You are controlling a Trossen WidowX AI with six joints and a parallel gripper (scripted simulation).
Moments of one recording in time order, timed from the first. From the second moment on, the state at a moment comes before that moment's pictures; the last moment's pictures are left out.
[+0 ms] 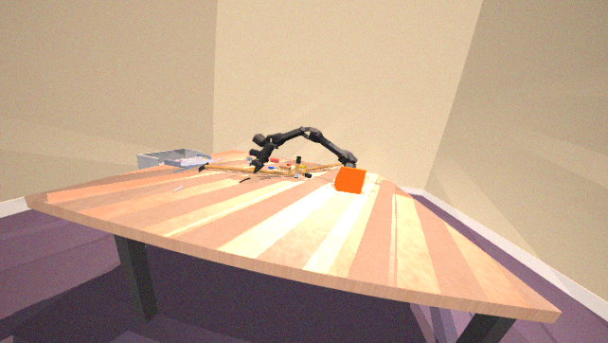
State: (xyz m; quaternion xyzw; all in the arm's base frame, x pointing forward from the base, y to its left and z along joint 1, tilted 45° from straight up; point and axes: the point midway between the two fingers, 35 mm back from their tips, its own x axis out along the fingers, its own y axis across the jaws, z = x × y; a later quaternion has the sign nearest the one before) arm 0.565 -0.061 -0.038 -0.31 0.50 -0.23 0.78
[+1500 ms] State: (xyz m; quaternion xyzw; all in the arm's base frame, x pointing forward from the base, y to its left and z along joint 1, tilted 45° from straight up) arm 0.567 -0.095 -0.023 -0.31 0.51 -0.23 0.77
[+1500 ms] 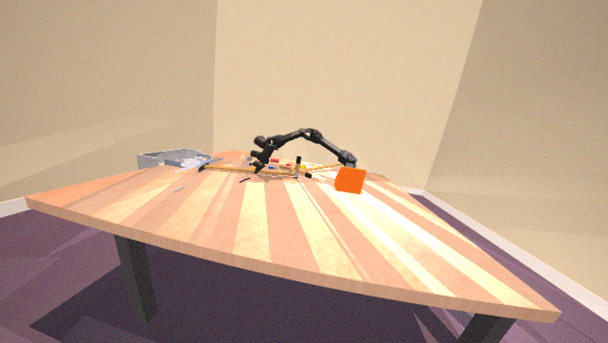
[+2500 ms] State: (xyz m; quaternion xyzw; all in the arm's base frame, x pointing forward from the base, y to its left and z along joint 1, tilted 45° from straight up) arm 0.571 -0.112 -0.003 -0.31 0.51 -0.22 0.77
